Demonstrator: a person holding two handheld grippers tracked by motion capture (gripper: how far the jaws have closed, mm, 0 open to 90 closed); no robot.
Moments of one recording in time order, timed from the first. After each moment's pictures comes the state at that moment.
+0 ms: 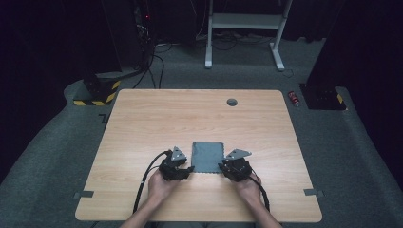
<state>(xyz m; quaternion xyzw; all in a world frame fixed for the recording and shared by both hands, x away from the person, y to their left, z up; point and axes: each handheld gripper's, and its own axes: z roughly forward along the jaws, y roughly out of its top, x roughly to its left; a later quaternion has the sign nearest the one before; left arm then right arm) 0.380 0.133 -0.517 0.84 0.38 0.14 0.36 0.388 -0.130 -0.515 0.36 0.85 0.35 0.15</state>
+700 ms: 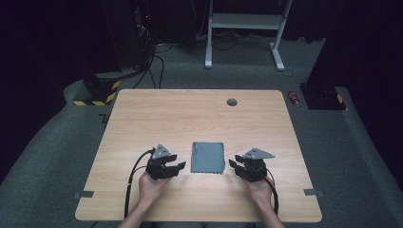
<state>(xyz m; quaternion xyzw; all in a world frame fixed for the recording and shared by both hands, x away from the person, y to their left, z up) 0.369 0.175 -0.498 0.79 0.42 0.14 0.43 0.375 -0.173 -0.492 0.41 0.79 0.42 0.17</state>
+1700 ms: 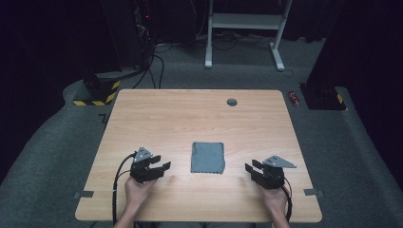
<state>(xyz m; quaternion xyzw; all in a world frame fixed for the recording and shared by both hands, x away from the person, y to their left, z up) 0.356 0.220 -0.505 0.76 0.47 0.16 0.43 0.355 -0.223 -0.501 0.45 0.76 0.43 0.18</state>
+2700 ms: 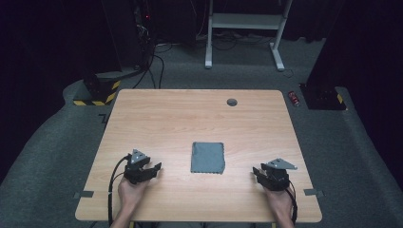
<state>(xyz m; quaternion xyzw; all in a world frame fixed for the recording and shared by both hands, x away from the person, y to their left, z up) 0.358 0.239 -0.524 0.76 0.50 0.20 0.37 0.358 -0.241 -0.520 0.48 0.77 0.36 0.21</state>
